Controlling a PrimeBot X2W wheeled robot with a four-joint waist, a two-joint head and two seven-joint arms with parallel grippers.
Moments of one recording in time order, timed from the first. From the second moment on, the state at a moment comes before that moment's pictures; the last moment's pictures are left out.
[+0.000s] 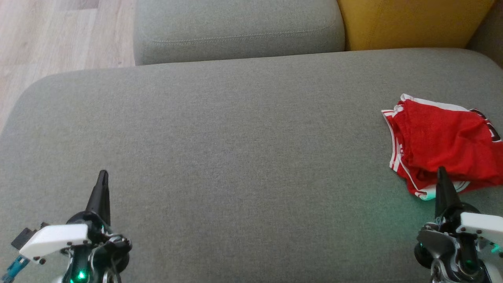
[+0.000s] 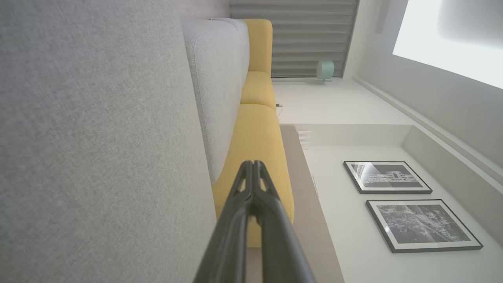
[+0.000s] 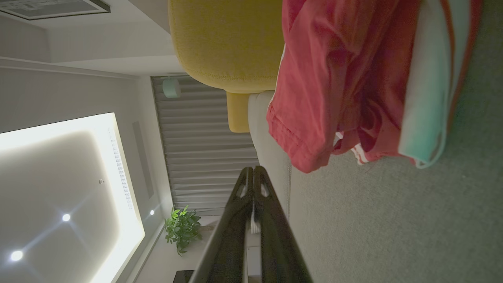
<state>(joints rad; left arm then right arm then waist) -0.05 0.04 0.08 0.27 -1.60 -0.12 0.11 -0.05 -0.05 -0.11 0.27 1.63 0.12 0.09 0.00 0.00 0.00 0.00</state>
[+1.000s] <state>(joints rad) -0.05 0.04 0.08 0.27 -1.60 -0.12 0.11 -0.05 -0.05 -0.12 0.27 1.62 0.12 0.10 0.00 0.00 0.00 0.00</state>
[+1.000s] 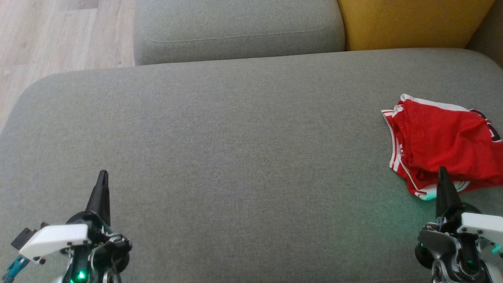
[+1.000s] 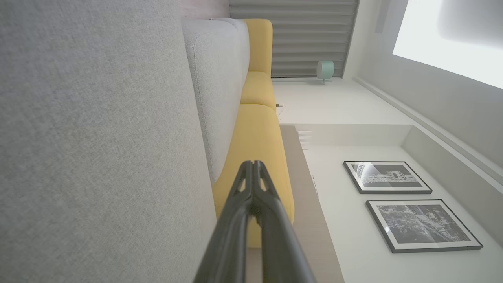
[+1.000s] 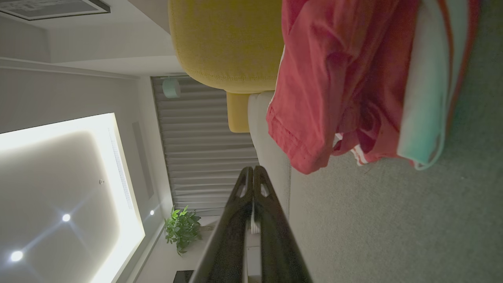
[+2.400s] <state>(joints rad) -0.05 0.04 0.08 0.27 -1.60 -0.12 0.11 -0.05 -0.05 -0.13 0.28 1.62 0.12 0.10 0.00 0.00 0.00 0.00</state>
